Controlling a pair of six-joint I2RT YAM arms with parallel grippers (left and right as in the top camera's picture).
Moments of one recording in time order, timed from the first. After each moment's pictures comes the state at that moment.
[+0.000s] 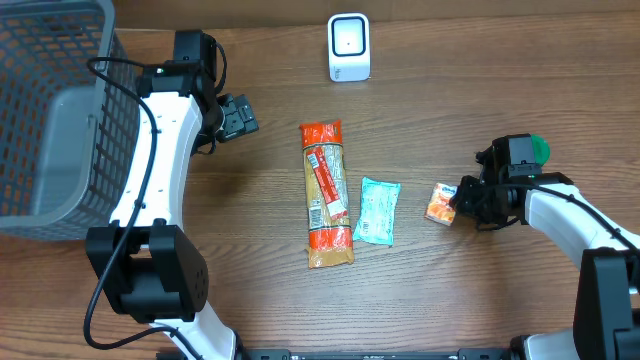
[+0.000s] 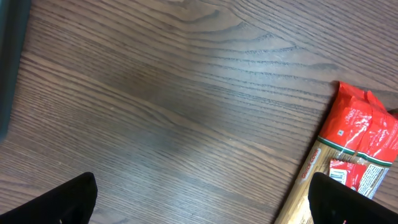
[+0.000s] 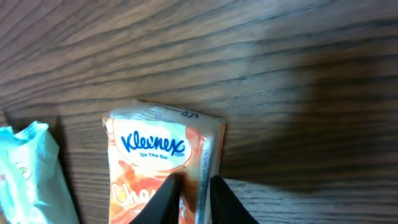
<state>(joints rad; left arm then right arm) 0.01 1.87 1.71 -1.18 -0.09 -0.41 0.07 1.63 0.81 -0.47 -0.30 0.38</state>
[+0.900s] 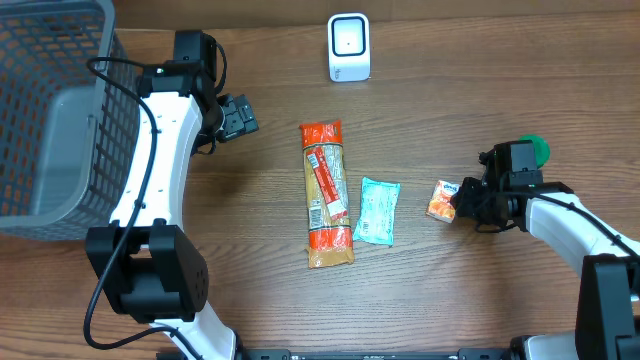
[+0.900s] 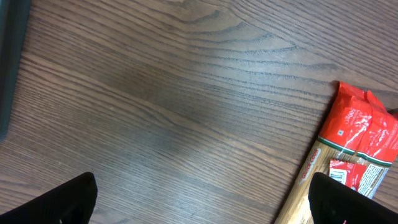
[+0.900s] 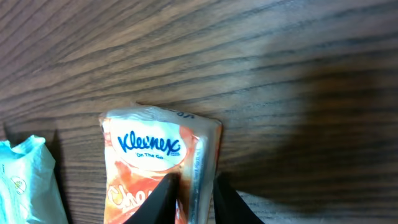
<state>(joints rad) 0.01 1.87 1.71 -1.18 -0.09 -0.41 0.07 1.61 0.75 -0.37 -0.28 0.41</state>
